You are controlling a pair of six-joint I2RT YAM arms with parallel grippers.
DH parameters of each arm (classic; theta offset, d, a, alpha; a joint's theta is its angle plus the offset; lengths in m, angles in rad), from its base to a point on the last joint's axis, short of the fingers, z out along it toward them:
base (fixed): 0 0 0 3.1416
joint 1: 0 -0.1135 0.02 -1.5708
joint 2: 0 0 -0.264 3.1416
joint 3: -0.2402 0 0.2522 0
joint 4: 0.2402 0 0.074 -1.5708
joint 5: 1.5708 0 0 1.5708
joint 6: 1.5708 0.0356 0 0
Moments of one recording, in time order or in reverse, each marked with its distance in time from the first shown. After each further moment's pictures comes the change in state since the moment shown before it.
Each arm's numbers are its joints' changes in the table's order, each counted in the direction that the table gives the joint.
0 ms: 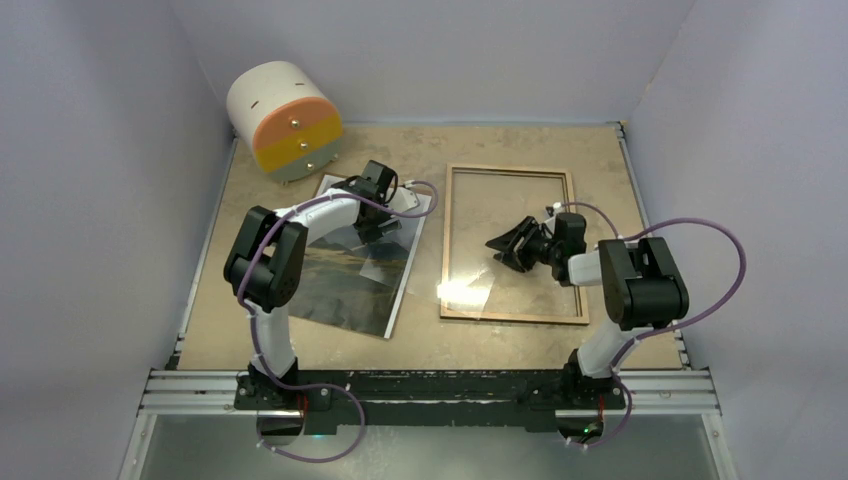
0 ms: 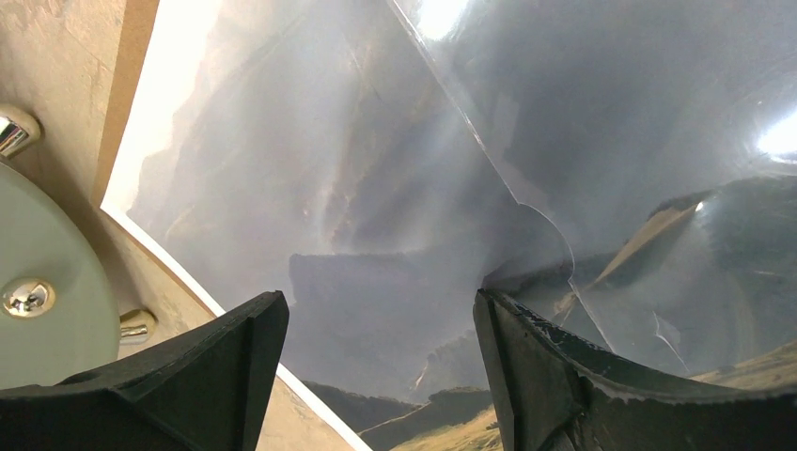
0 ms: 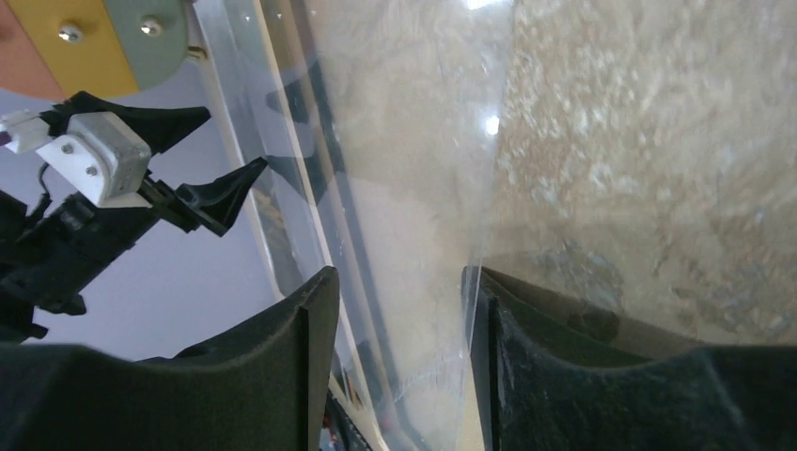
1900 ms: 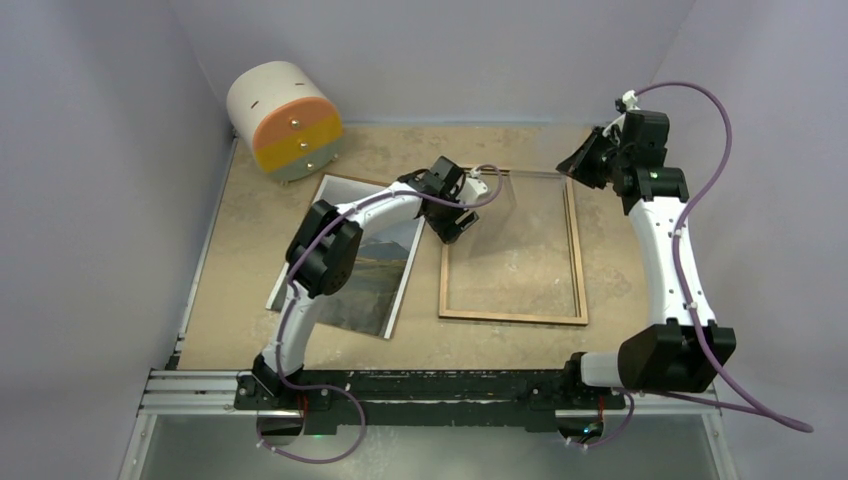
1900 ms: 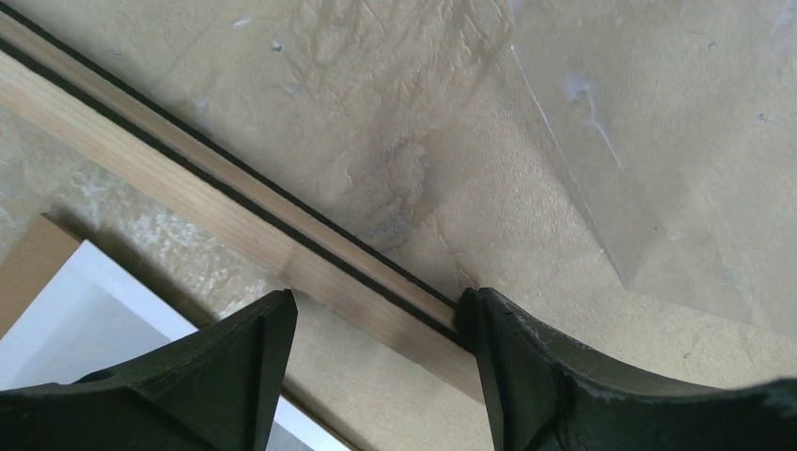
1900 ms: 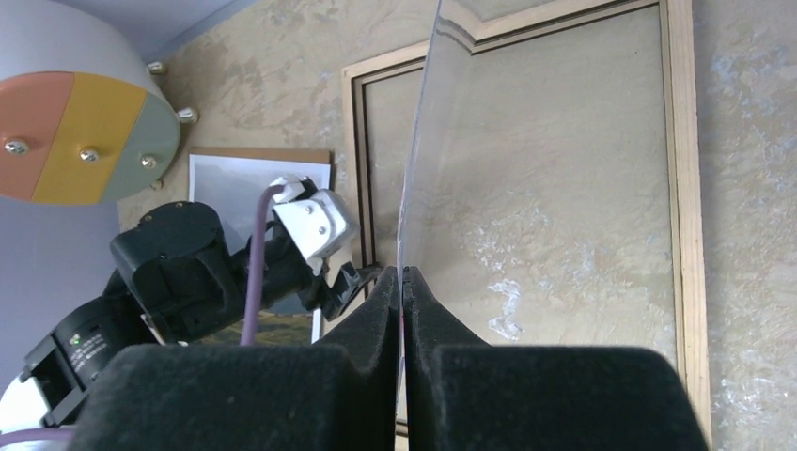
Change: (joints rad) left arm 0.236 -0.327 -0.504 0.100 0.340 -0.418; right arm 0.119 0.356 -0.874 1.139 0.372 -0.462
